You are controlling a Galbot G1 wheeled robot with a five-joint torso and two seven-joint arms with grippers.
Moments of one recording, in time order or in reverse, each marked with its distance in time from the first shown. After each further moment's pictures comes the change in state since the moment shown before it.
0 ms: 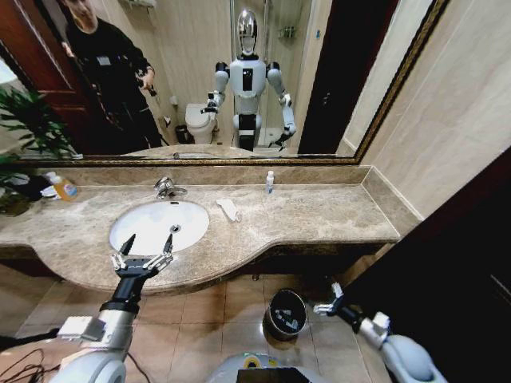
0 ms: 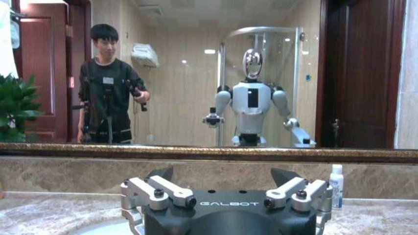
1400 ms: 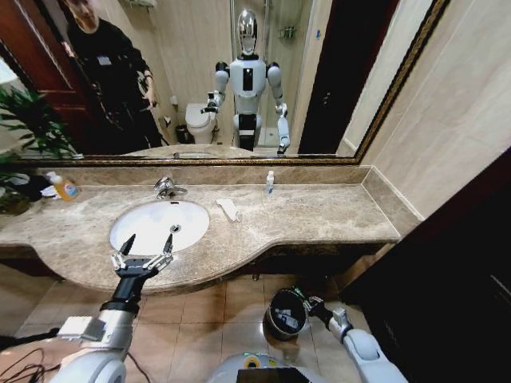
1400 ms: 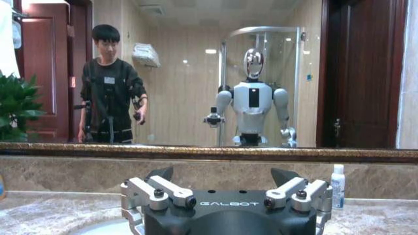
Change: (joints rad) left arm 0.000 0.000 0.000 0.000 0.000 0.000 0.000; right arm 0.300 0.192 -0.214 -0.566 -0.352 -0.047 0.140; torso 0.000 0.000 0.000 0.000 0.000
